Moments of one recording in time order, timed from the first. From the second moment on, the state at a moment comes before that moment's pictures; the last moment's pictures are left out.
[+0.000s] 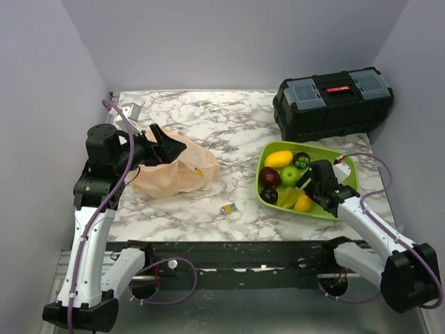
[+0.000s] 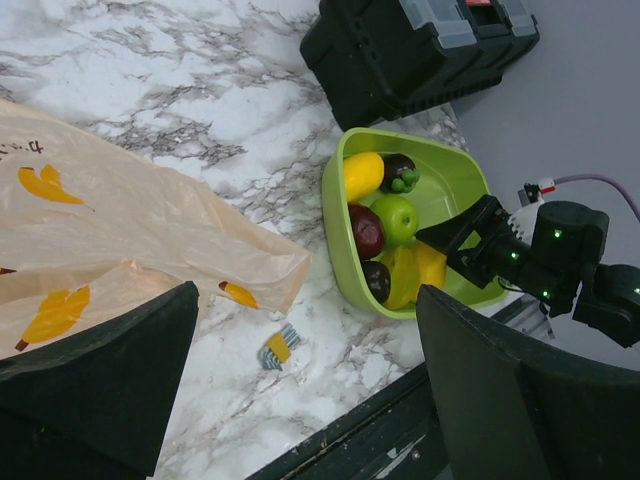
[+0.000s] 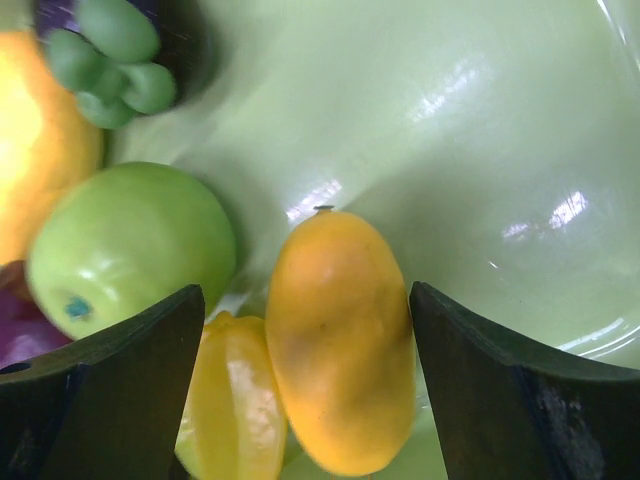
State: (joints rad) left arm -0.09 0.85 1.14 -0.61 0.53 -0.48; right arm 0.30 1.01 0.51 -0.45 0.41 0.93
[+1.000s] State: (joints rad) left arm -0.09 0.73 1.61 -0.68 0.21 -0.29; right arm 0.30 0.62 1.17 -0.47 0.32 0.35
